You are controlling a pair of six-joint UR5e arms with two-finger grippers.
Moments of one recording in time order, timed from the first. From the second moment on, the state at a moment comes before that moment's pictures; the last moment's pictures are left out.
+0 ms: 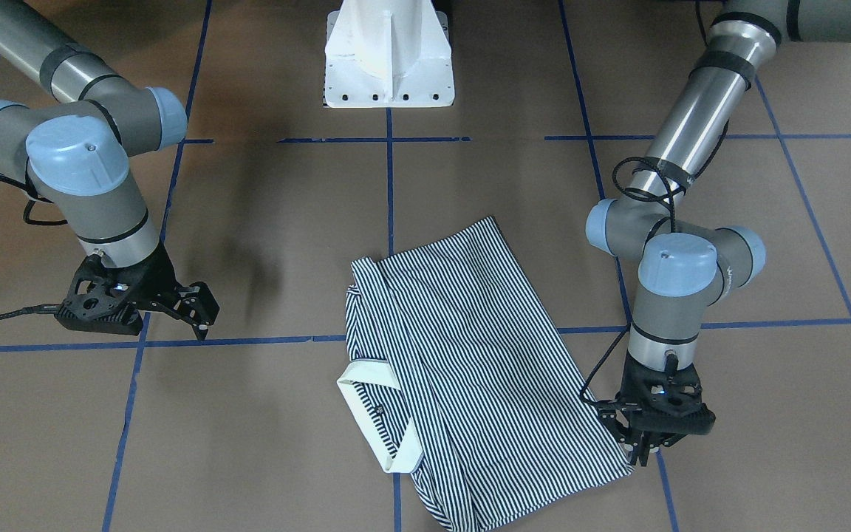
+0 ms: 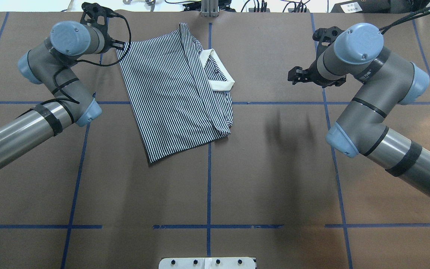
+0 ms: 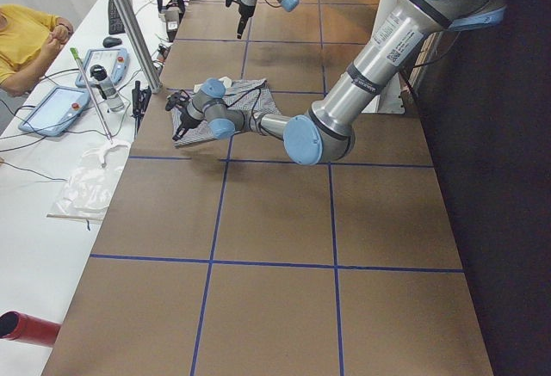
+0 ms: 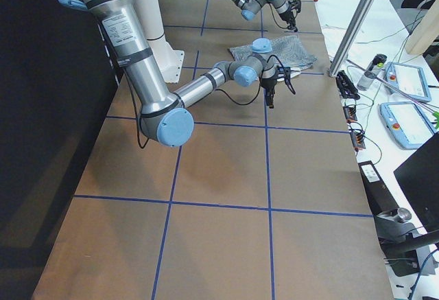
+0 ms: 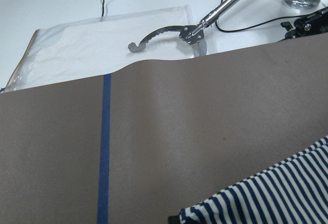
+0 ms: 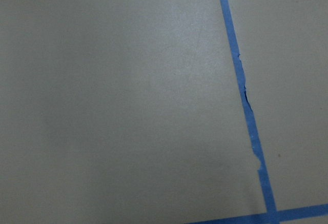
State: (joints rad) left arm -0.88 -2.30 -0.95 -2.44 -1.58 -0.73; right arm 0.82 -1.09 1.59 -1.31 1.83 1.15
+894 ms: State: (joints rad) left arm -0.91 -2.28 -1.00 -2.45 -1.67 -0.68; right arm 0.65 -0.67 1.17 -1.20 1.62 1.67
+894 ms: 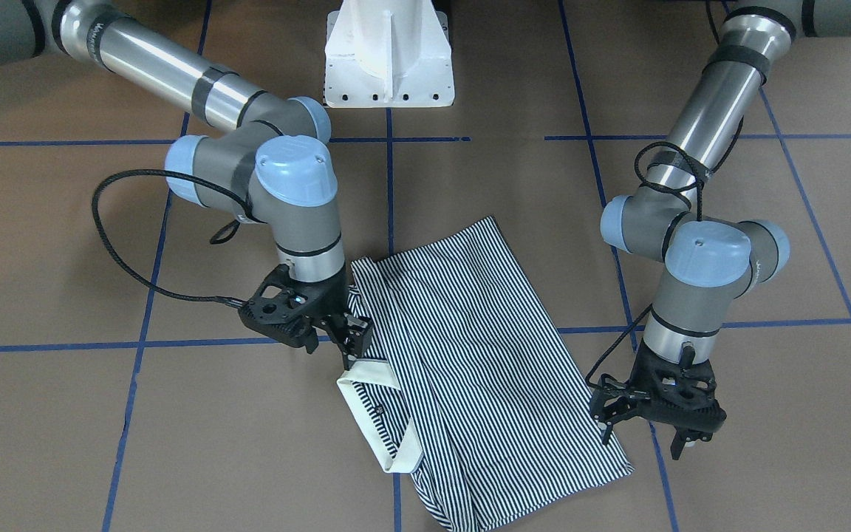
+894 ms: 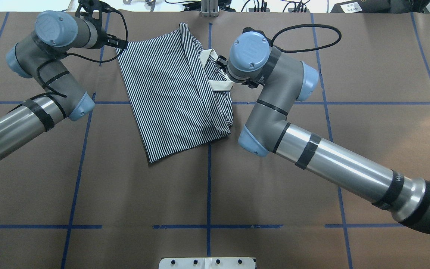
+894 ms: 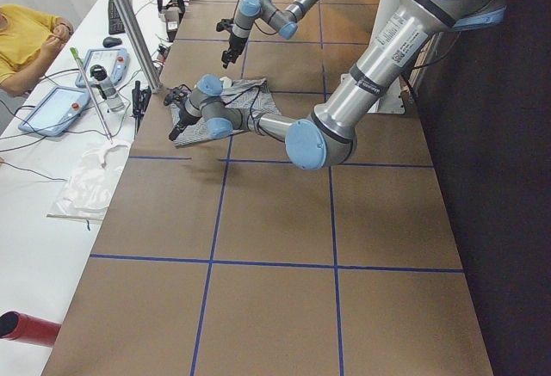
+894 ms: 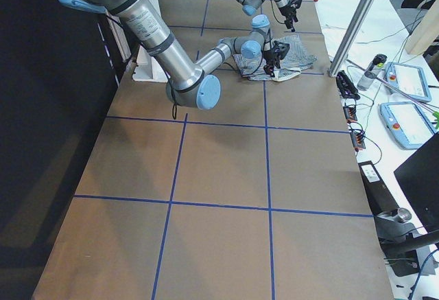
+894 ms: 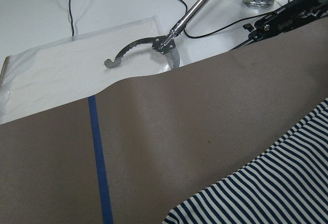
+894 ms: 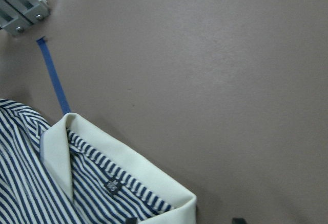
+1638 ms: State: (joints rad) left arm -0.91 -2.27 -1.00 -2.45 -1.68 -0.68; right arm 0.62 -0.60 1.03 -1.17 1.56 1.67
